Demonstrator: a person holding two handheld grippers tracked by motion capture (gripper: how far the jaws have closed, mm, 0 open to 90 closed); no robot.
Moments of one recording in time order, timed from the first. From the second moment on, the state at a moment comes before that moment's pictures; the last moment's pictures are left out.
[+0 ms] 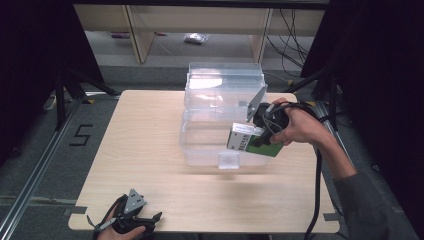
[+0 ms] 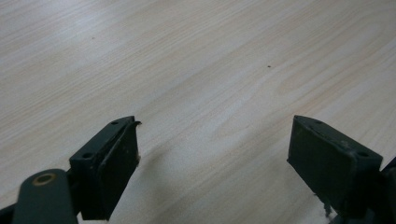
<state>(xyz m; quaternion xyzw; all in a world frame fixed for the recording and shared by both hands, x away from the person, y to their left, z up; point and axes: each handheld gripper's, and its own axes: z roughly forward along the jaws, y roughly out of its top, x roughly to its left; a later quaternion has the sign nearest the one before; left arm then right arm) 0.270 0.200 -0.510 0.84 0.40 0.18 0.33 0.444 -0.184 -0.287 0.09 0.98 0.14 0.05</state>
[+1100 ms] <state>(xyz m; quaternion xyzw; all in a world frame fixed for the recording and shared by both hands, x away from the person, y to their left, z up) 0.271 0.200 -0.510 0.84 0.39 0.18 0.33 0.514 -0.182 -0.331 0.11 0.99 0.12 0.04</state>
